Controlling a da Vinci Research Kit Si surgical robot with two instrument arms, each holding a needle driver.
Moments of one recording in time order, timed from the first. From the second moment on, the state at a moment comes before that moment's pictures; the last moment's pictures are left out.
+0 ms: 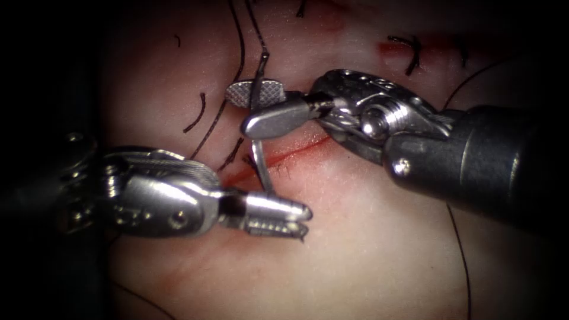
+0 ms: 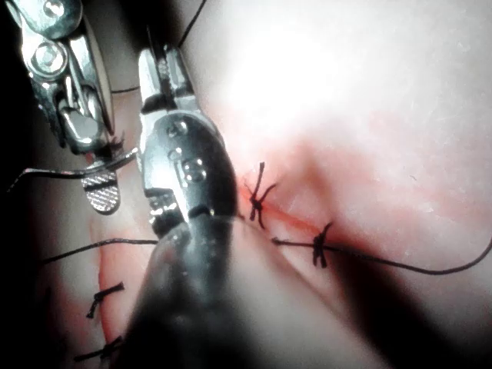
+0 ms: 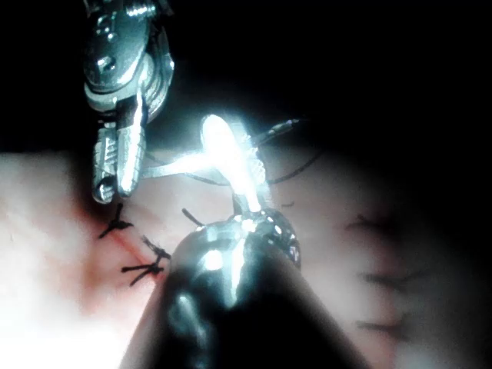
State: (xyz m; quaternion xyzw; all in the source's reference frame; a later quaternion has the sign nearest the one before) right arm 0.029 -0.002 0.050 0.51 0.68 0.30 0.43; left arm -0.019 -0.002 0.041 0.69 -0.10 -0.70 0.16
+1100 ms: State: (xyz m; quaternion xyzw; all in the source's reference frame) right arm 0.028 0.000 0.052 0.41 0.71 0.27 0.51; left arm -0.019 -0.001 0.040 0.65 -0.02 -0.76 -0.04
